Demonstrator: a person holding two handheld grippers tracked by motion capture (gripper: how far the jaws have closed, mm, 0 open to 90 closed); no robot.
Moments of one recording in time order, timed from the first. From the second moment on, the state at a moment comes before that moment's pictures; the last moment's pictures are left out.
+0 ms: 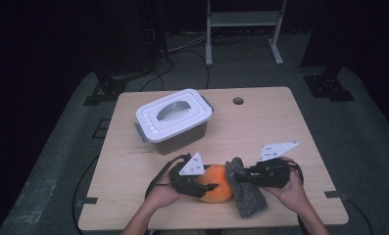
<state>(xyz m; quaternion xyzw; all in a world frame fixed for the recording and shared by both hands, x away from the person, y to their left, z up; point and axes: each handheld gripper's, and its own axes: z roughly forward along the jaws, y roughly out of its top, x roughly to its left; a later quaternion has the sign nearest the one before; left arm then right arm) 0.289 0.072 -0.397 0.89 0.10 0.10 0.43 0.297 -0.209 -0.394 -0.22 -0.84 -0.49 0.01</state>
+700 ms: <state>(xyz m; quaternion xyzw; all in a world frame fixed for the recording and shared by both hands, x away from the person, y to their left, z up) 0.286 0.063 -0.403 0.89 0.10 0.10 0.44 0.291 -0.211 -0.380 -0.22 -0.83 -0.51 -0.01</state>
